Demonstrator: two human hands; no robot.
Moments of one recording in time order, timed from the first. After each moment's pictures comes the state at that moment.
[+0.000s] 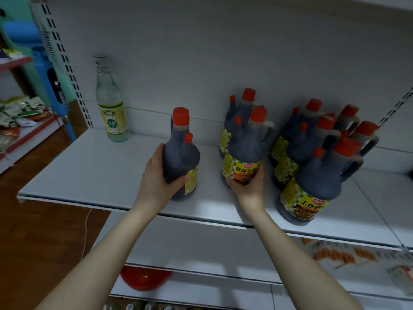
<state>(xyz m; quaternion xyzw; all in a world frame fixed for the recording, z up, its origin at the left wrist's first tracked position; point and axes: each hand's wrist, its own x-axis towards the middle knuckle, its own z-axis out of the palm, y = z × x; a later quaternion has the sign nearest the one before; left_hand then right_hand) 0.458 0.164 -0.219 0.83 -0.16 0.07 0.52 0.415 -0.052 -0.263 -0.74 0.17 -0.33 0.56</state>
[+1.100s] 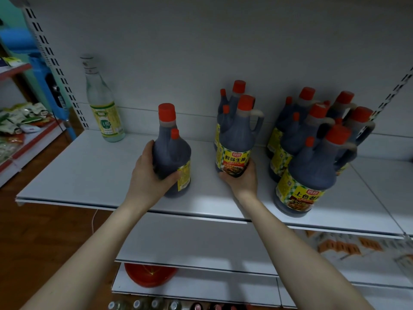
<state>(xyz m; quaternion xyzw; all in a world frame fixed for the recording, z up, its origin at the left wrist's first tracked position) 0.456 0.162 -0.212 0.83 -0.18 0.09 0.51 0.421 -0.055 -0.262 -0.75 0.26 -0.26 0.56</state>
